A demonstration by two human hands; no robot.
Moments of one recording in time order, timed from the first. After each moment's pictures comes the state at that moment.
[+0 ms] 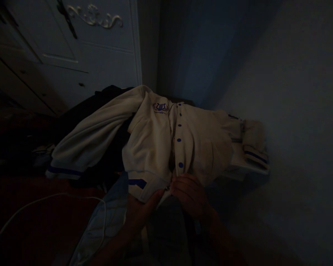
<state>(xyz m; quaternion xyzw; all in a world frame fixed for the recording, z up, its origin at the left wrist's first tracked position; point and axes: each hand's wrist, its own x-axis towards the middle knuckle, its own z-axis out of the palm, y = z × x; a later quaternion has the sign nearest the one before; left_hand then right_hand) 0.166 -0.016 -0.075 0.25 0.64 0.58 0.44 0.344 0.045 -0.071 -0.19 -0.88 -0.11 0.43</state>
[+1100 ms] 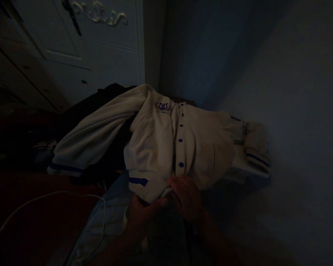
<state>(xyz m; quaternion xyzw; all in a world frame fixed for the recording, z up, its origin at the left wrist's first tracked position) 0.173 -0.021 -0.080 0.16 0.53 0.59 0.58 0.325 0.038 -0.070 -0.24 -0.86 -0.13 0.44</state>
